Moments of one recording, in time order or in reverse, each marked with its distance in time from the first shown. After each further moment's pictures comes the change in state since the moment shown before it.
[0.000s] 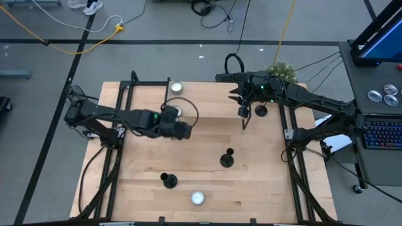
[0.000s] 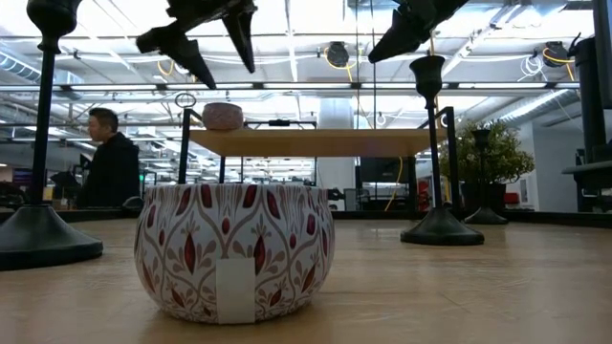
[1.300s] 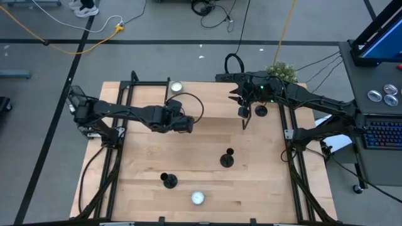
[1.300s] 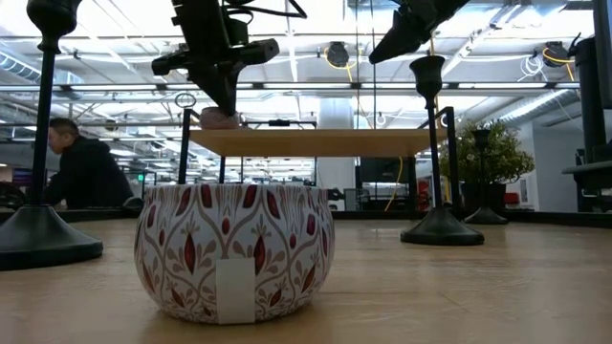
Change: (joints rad) left arm 0.125 0.111 -0.001 -0.061 -0.138 0.106; right arm 0.000 0.000 0.000 -0.008 0.000 -0.002
